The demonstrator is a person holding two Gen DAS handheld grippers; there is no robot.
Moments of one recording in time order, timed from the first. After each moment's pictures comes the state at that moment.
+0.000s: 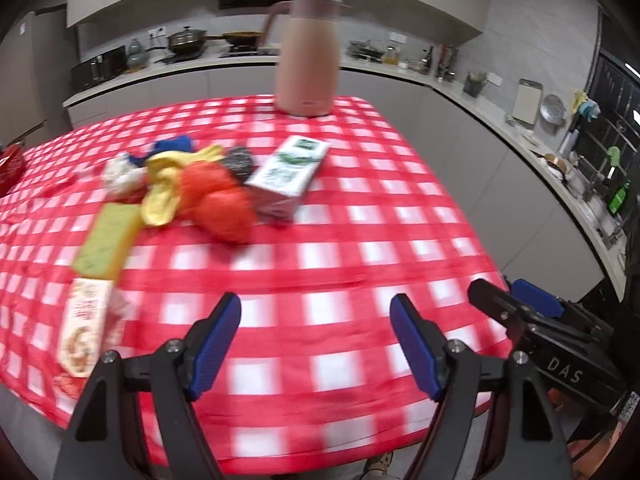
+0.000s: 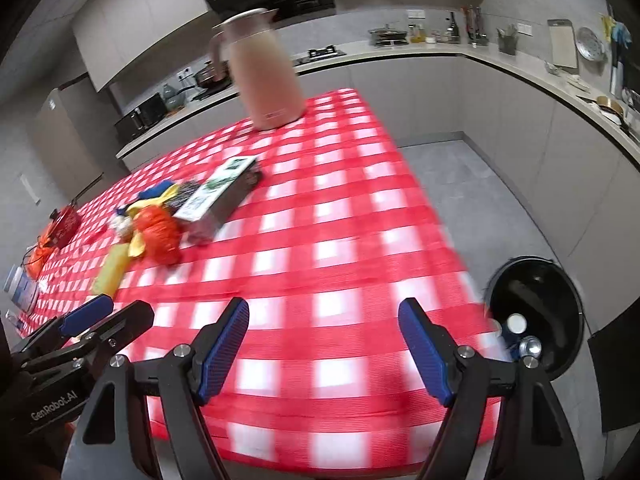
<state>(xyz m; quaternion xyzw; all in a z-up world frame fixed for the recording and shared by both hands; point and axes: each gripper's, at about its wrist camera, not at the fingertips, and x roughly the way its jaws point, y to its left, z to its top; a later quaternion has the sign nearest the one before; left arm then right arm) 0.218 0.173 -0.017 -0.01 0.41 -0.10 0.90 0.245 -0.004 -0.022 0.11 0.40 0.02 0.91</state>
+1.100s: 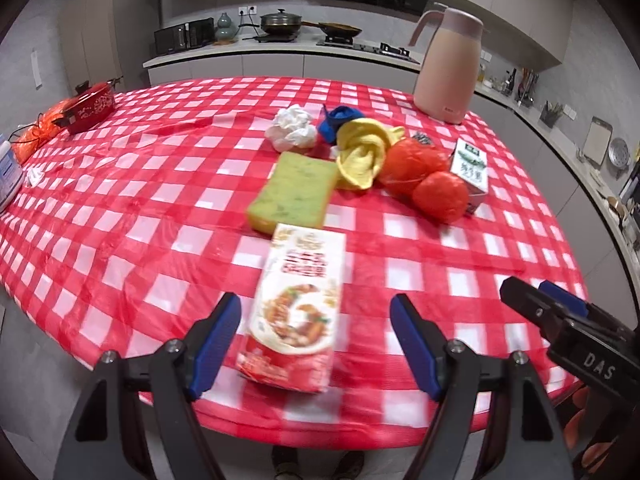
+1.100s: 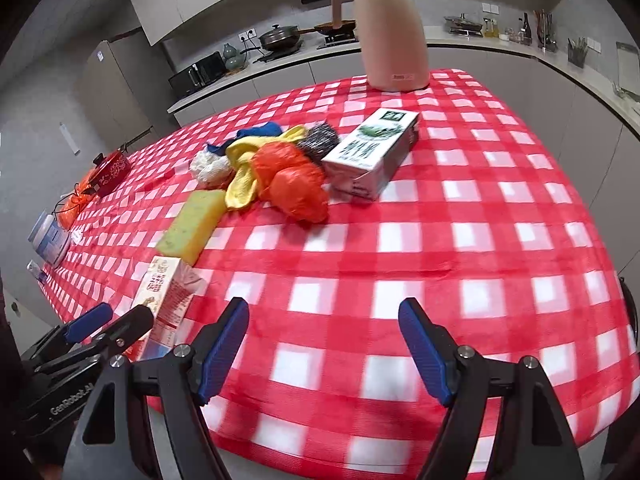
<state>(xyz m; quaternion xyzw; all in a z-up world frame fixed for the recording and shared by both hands) 0.213 0.331 -0.047 -0.05 0.43 0.01 0.90 0.267 0.148 -0.041 0.08 0.43 0.12 0.89</state>
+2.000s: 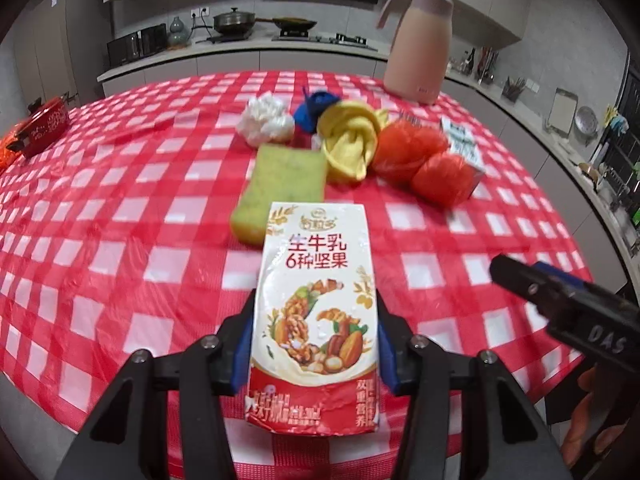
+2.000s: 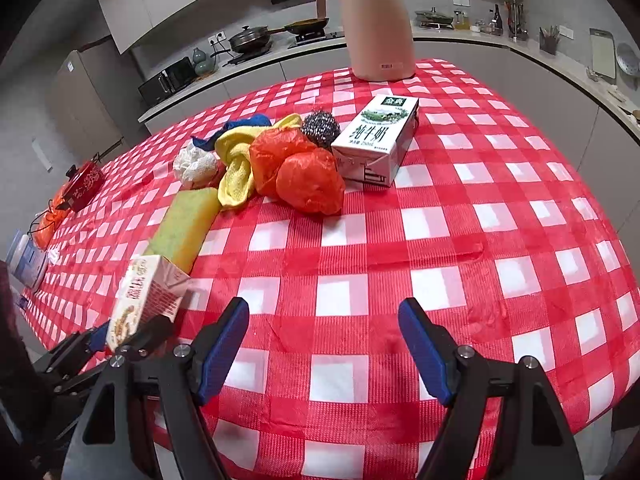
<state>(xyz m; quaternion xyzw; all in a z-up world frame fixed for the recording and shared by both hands) 0.236 0.349 -0.062 -0.02 0.42 -0.07 0.90 0.274 0.183 -0.053 0.09 0.43 0.05 0.90</state>
